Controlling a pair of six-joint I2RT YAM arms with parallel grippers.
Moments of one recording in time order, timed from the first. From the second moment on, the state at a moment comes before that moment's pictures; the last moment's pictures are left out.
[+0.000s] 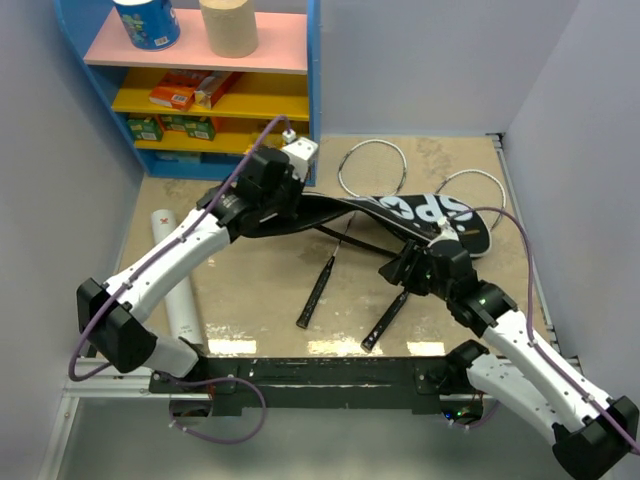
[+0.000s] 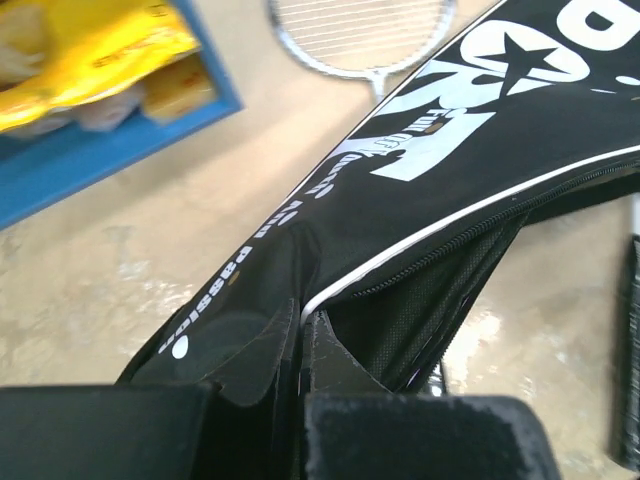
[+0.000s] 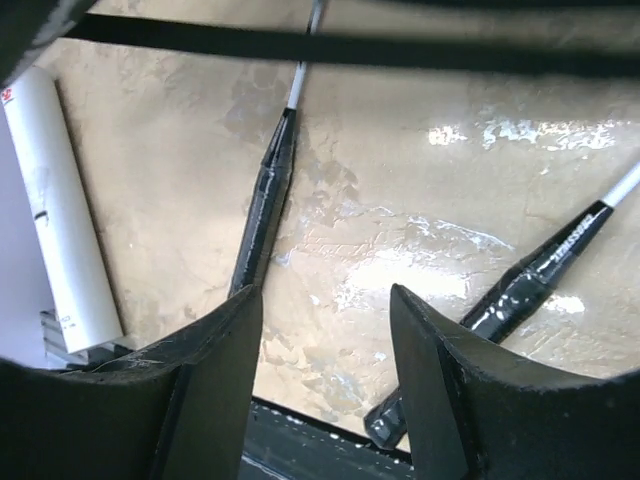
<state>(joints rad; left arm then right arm) -0.67 1.44 1.40 -0.55 -0.12 -0.05 0.54 0.73 0.59 -0.47 0.01 0.84</state>
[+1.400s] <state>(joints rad) -0.45 1.20 1.02 -0.46 -0.01 -0.21 0.64 1.53 0.87 -0.21 0.10 0.80</state>
